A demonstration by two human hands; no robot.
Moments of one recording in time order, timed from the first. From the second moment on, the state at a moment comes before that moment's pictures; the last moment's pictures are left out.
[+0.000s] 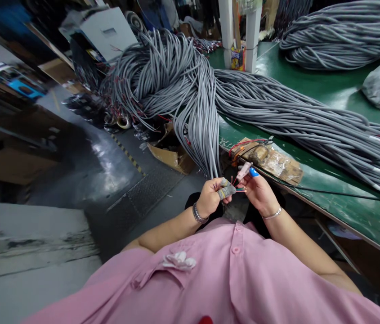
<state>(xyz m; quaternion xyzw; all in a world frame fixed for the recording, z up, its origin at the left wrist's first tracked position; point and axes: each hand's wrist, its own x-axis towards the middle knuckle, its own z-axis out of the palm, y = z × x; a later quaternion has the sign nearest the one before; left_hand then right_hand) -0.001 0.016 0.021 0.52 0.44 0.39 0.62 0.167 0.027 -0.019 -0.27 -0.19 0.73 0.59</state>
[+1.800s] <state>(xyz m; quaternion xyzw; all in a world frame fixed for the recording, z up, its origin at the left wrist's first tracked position) 0.005 0.017 0.013 0.55 0.47 0.41 0.56 0.154 0.036 -0.025 -0.25 -0.14 0.74 0.60</state>
